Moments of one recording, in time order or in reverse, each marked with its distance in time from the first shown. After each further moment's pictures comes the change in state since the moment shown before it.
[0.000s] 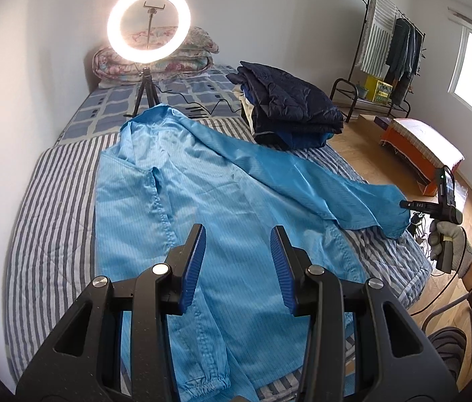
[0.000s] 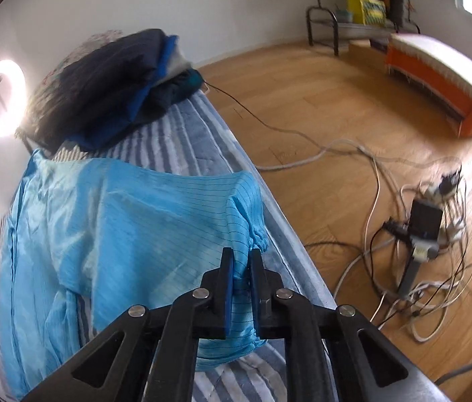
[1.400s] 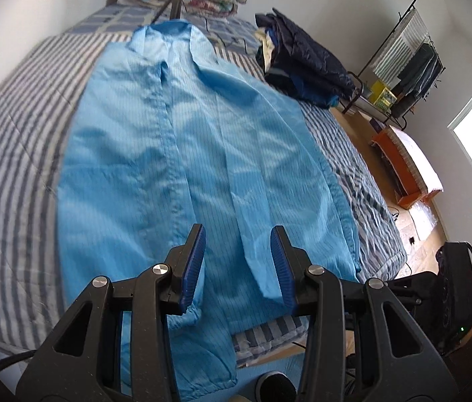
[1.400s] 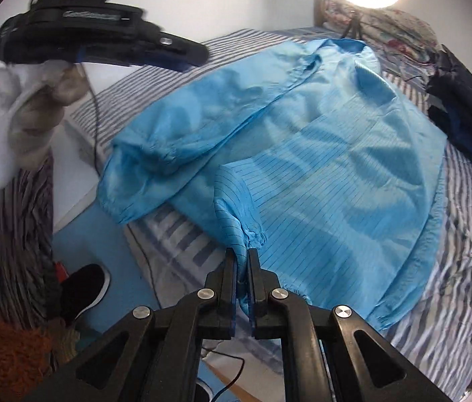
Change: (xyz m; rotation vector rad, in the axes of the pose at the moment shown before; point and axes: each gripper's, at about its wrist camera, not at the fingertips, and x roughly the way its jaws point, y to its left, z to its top) left arm 0.037 0.029 -0.110 -0.263 0.178 -0.133; right arm -0.088 0.280 -0.247 -1.012 0.190 0.498
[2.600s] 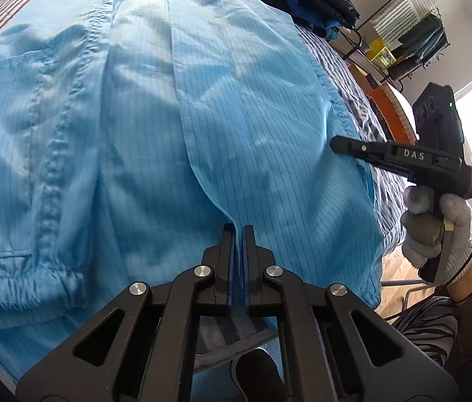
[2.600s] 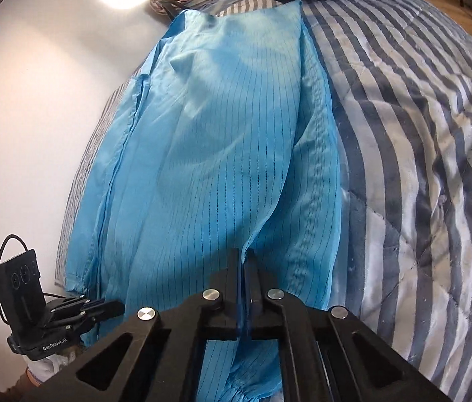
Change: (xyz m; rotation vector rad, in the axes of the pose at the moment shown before) left arm 0.108 -0.036 -0.060 -0.019 0.226 -0.065; right arm 0.044 -0.207 -0.029 0.760 -0.060 0.134
